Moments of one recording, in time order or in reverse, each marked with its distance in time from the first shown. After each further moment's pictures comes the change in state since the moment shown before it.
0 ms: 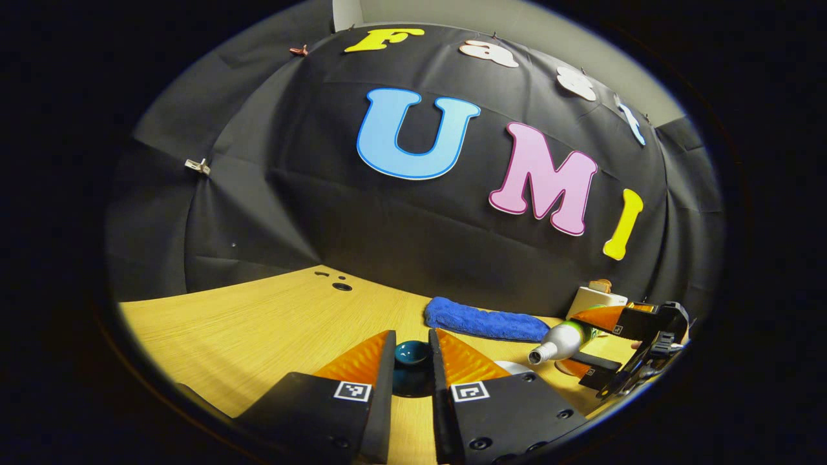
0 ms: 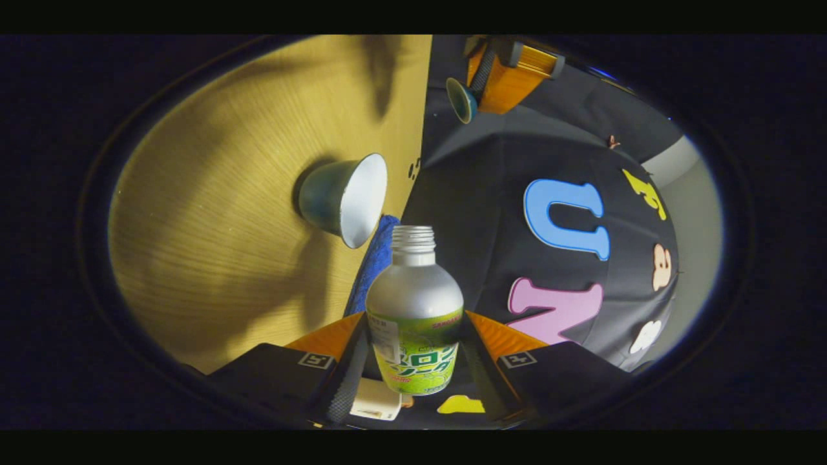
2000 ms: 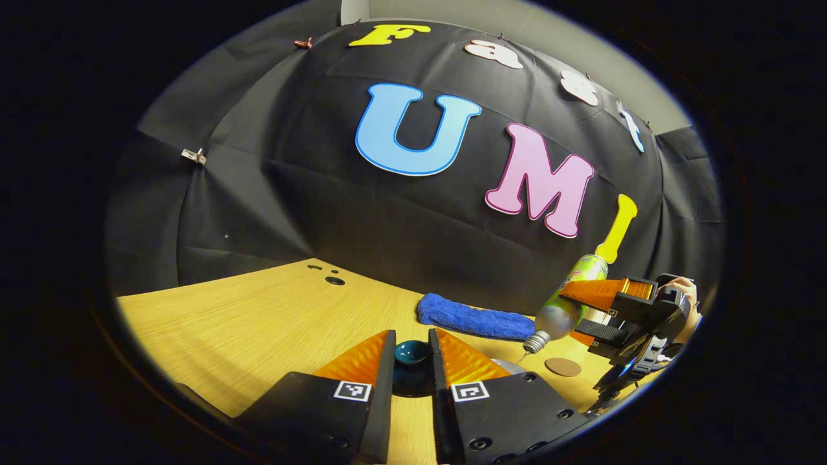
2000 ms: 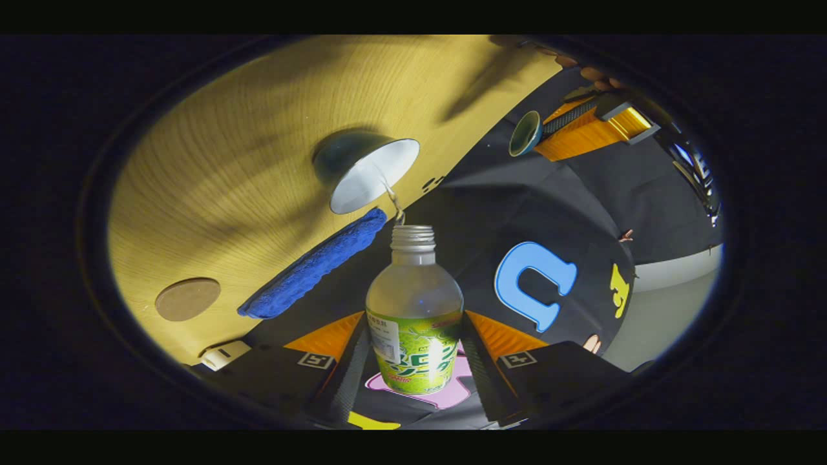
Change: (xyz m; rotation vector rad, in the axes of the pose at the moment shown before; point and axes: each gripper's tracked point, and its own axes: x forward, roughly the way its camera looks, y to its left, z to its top) left arm -0.003 -0.001 0.000 -0.030 0.032 -0.046; right arm 0.007 -0.052 0.008 -0.510 -0.091 -0.081
